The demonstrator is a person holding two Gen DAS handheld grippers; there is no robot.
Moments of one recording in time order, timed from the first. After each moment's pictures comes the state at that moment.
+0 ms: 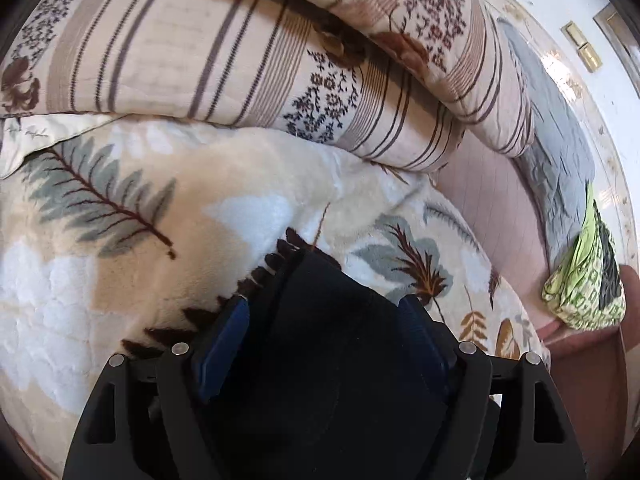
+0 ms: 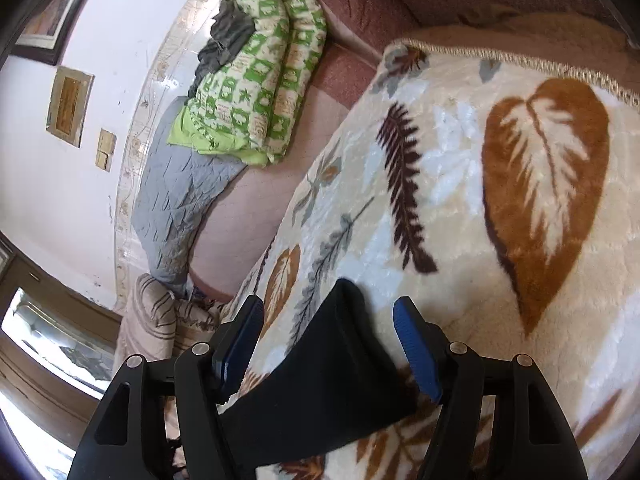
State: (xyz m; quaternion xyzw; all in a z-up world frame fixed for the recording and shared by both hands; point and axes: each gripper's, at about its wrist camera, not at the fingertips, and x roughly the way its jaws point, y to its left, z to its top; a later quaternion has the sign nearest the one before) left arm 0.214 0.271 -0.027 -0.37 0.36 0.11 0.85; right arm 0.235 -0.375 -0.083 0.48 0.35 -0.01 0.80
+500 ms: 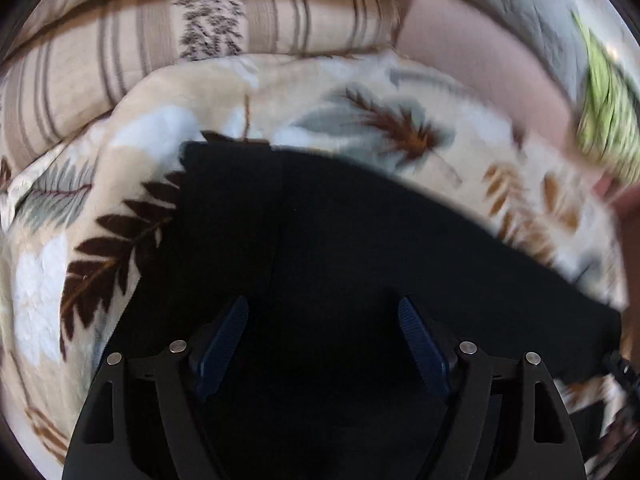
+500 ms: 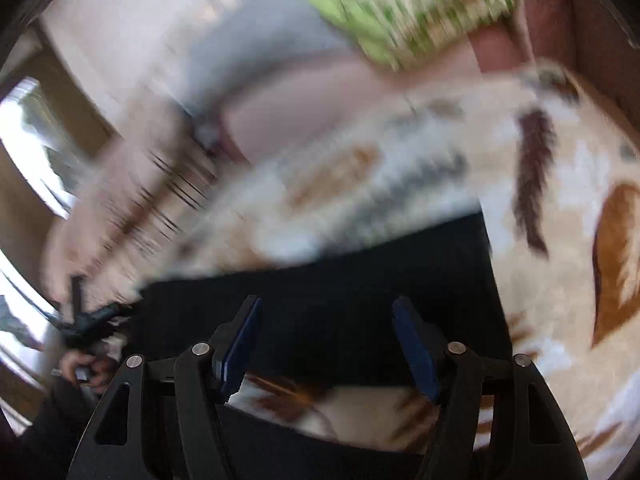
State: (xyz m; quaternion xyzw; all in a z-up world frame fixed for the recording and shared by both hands) left arm 0.217 0.169 -0.038 -0.14 0.50 0.09 0.85; right arm 0.260 -0.259 -0.072 0.21 0.51 0.10 0.83
